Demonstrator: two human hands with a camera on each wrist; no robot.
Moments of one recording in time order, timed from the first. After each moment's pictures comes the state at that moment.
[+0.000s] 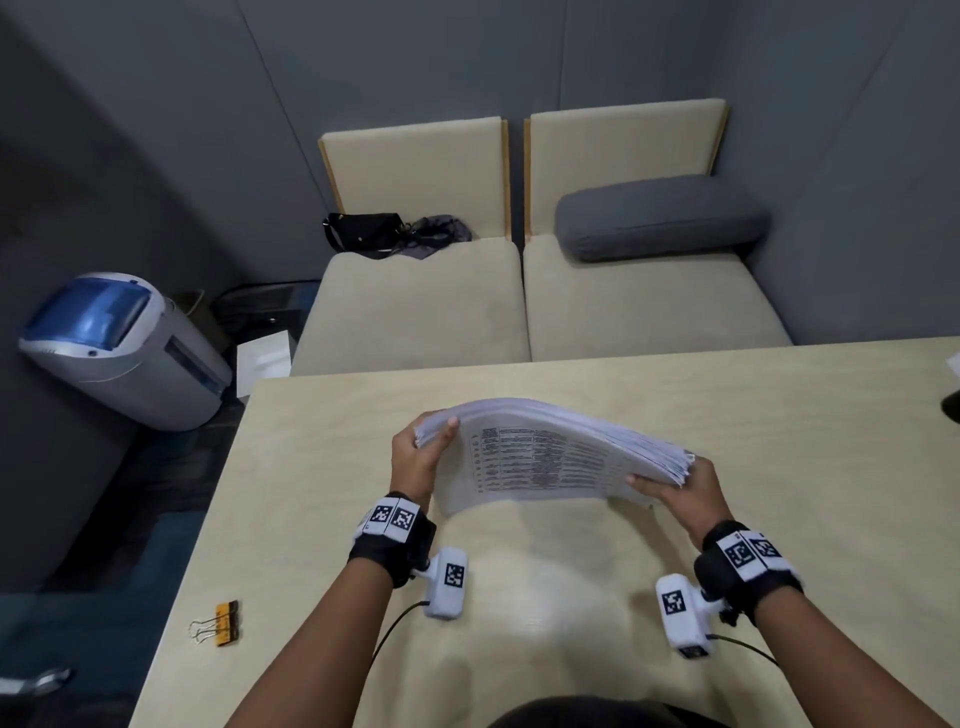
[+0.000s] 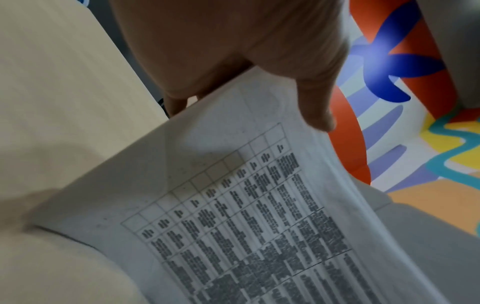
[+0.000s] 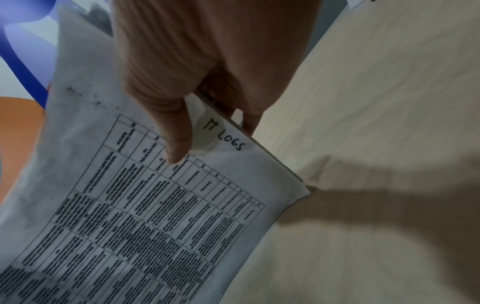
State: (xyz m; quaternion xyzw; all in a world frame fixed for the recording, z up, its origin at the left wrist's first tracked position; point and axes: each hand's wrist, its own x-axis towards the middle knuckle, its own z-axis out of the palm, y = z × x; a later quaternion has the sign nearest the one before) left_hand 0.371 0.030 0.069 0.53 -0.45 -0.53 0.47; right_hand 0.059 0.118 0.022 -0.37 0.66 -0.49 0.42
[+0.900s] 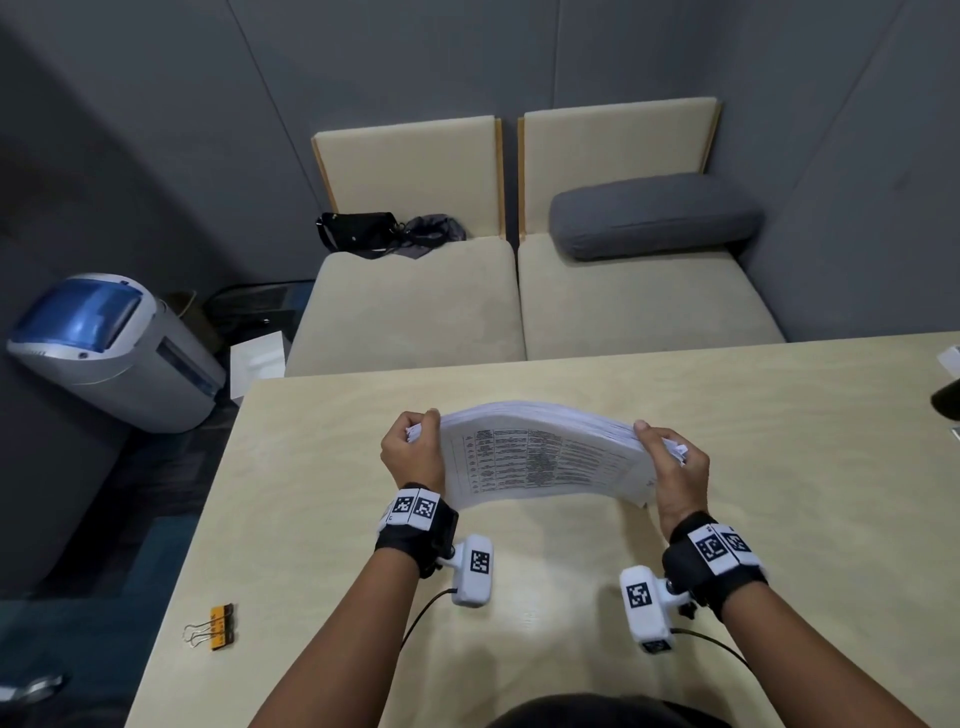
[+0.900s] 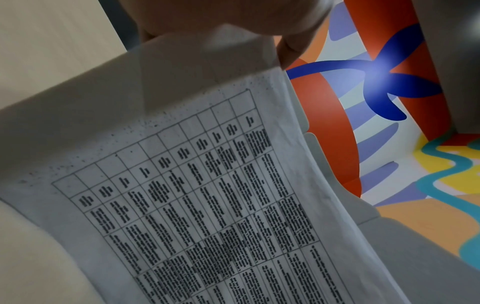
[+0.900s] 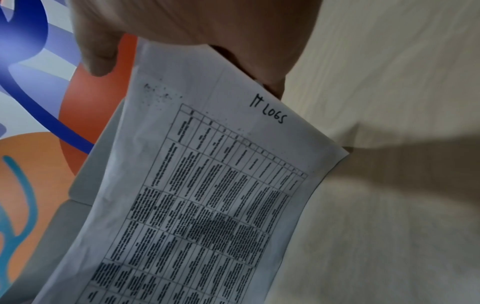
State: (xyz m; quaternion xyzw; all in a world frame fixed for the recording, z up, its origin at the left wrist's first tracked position) left_hand 0.351 0.018 0.058 0.67 -0.37 -0.37 0.53; right_hand 0.091 0.108 0.048 -0.22 0.65 -0.62 0.37
